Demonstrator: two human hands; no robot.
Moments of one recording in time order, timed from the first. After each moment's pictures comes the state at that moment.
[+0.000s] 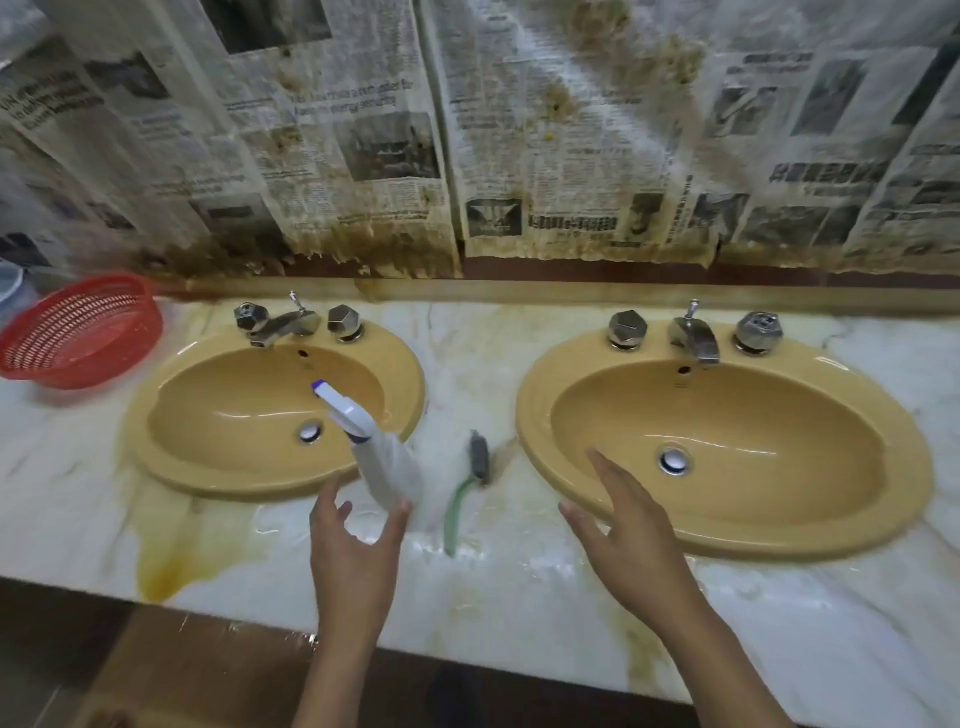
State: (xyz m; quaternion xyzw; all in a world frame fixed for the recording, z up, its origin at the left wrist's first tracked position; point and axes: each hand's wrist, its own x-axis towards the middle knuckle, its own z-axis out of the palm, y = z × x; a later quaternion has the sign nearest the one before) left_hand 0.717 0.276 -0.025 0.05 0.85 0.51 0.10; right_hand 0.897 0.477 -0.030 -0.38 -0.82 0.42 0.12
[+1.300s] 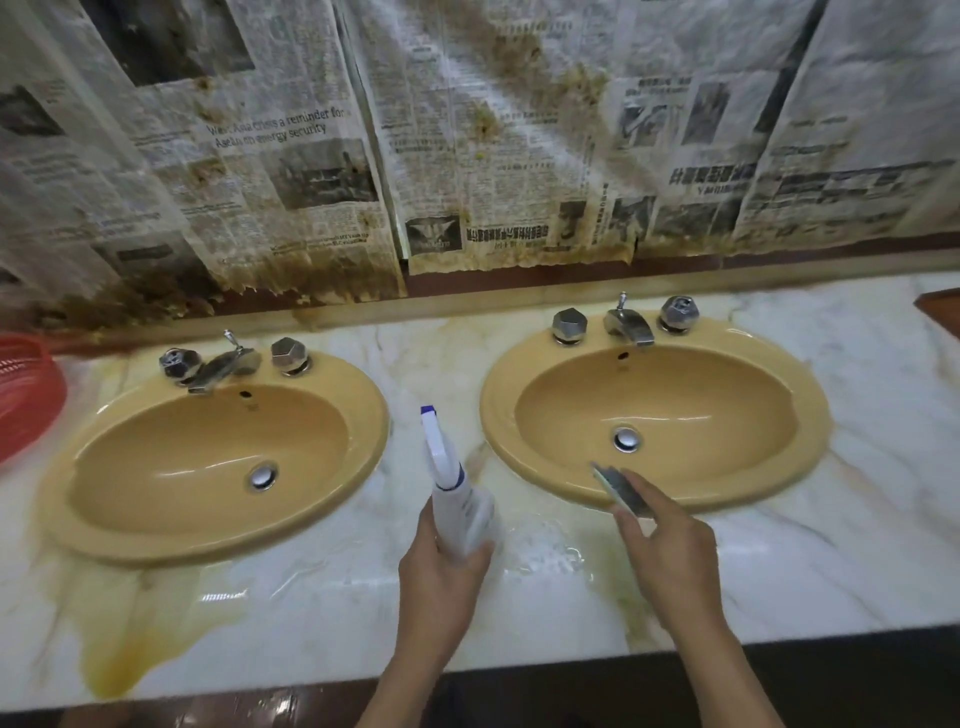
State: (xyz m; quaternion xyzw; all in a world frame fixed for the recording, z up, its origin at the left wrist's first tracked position) left_hand 0.744 0.301 -0.045 0.23 0.79 0.48 0.29; right_hand 0.929 0.449 -0.047 -0.56 -0.70 0.35 0.26
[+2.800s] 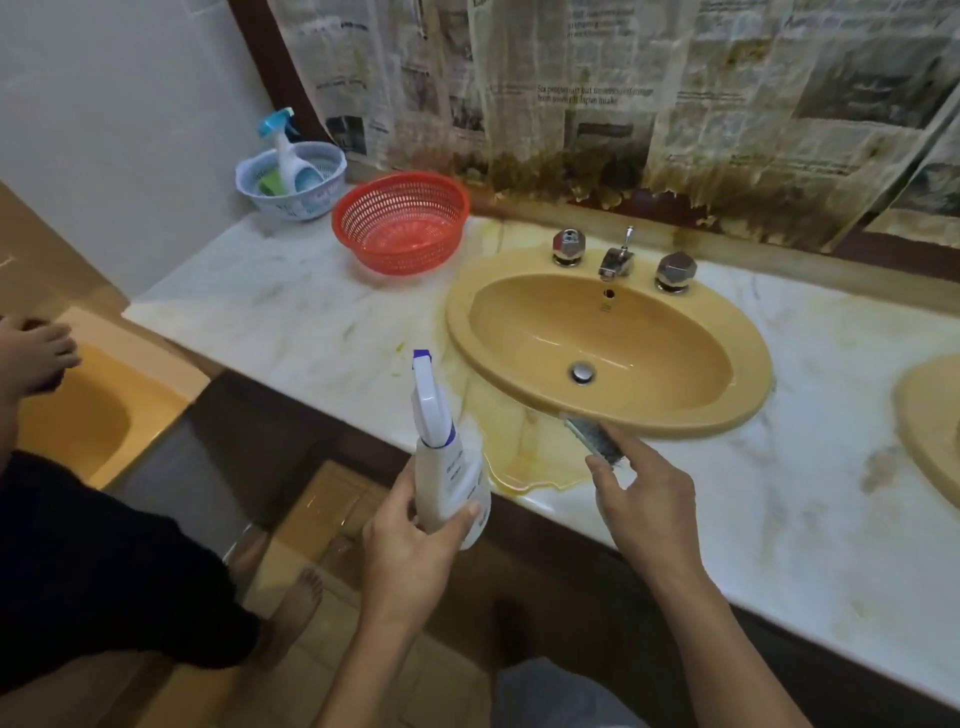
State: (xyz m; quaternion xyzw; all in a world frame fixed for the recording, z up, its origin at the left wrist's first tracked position) left_hand 0.531 -0.097 -0.024 0.04 0.81 0.57 0.12; right_hand 0.599 0.128 -0.032 -0.33 -0.83 0.42 0.18
